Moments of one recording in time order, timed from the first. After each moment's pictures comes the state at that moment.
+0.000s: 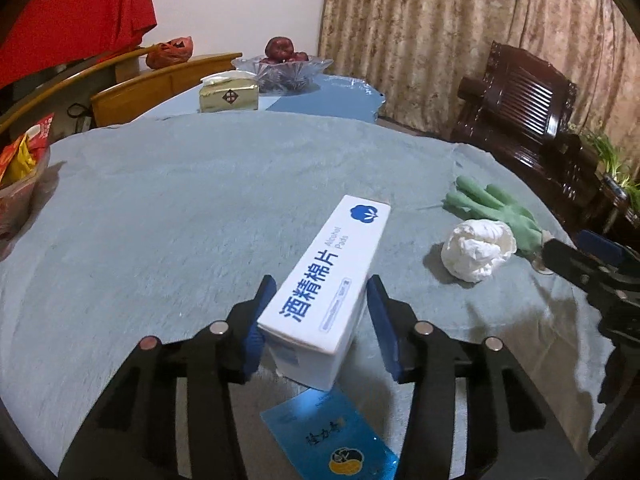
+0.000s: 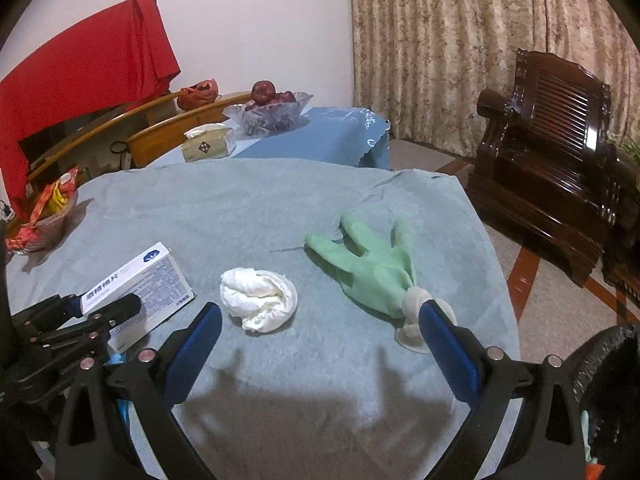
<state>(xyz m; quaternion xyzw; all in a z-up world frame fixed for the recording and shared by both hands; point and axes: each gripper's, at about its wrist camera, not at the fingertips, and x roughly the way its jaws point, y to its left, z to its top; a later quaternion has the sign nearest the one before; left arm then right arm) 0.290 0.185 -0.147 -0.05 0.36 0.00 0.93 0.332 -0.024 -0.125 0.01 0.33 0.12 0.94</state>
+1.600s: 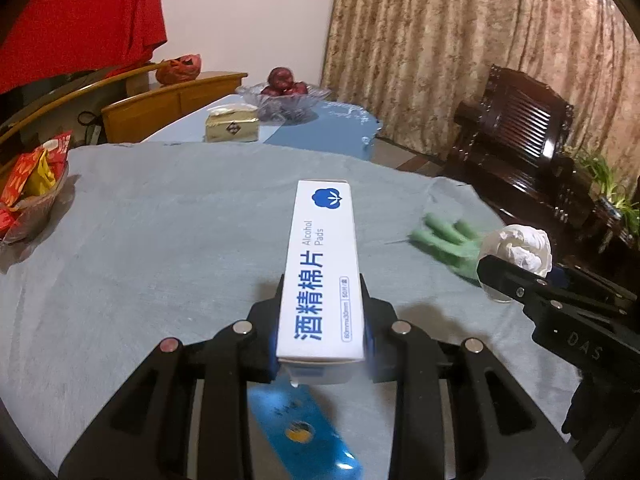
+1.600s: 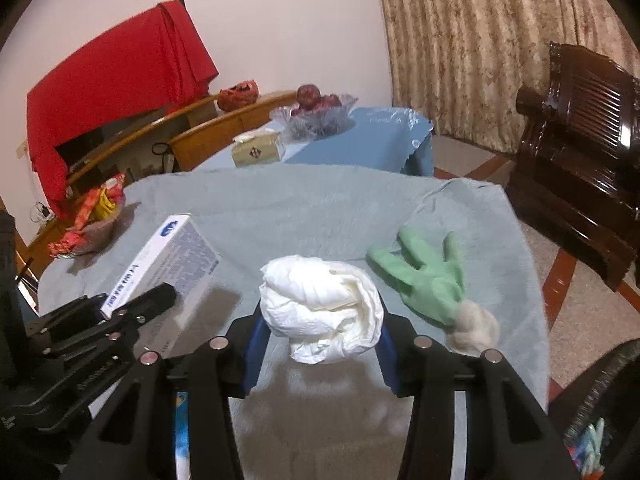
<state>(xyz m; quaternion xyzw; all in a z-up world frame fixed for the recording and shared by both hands) 0.258 0.155 -0.092 -0.06 0.33 0.01 0.94 0.312 -0.015 -0.089 0.04 0.33 0.20 0.92</state>
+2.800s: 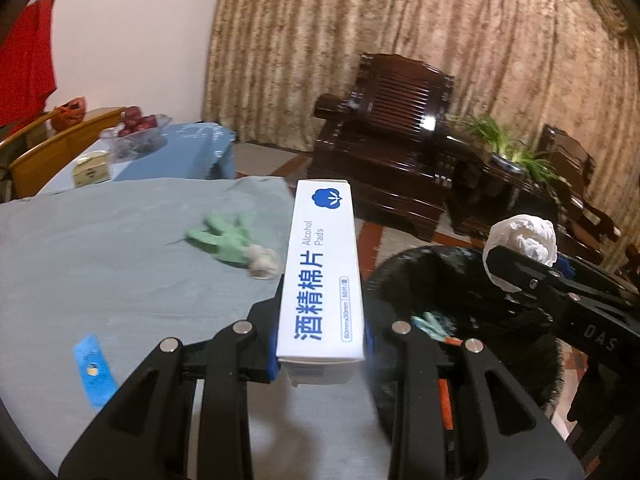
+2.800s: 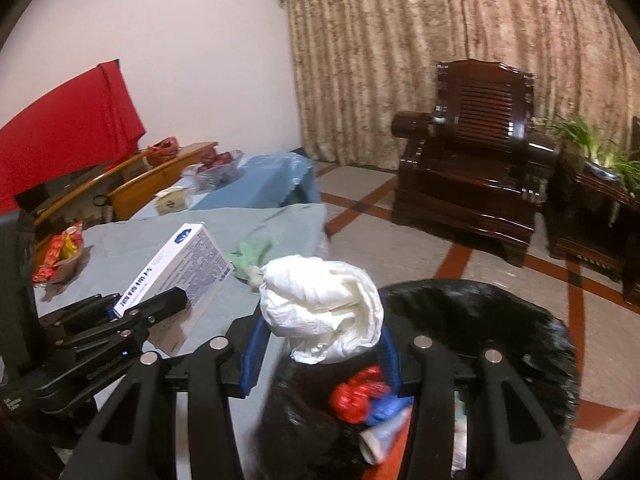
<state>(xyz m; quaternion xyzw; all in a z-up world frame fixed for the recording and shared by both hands) 0.179 -0.056 -0.050 -0.02 0.30 -0.18 0.94 0.164 -0.221 -0.035 0.07 0.28 0.05 0.96</state>
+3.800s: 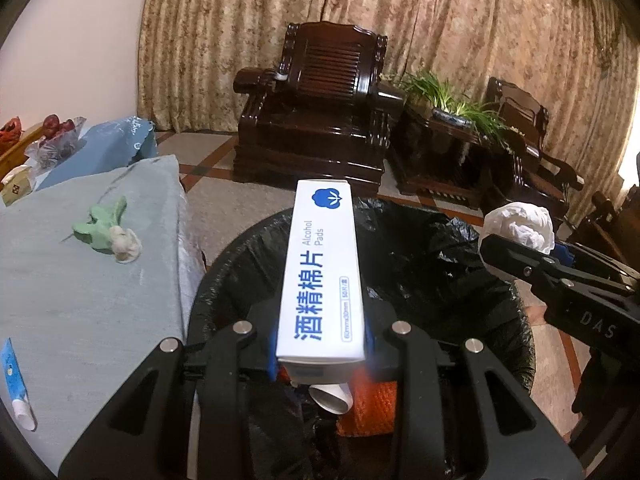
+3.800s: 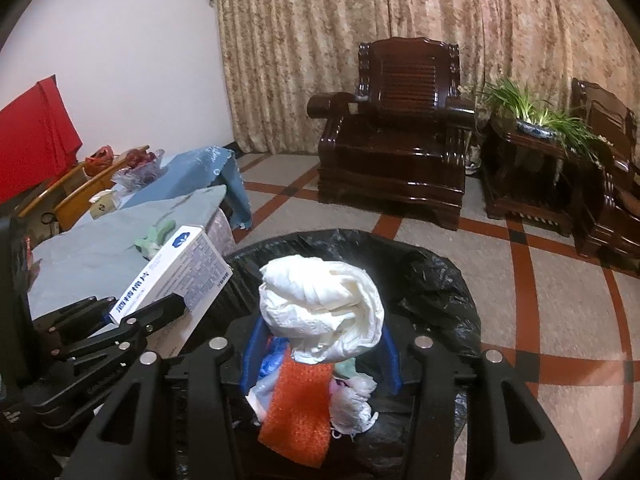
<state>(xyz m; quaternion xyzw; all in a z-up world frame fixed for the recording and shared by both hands) 0.169 -0.175 -0.103 0.03 0.33 -0.27 0.90 0.123 -0.328 -0.081 0.10 0.30 -0.06 0.95</state>
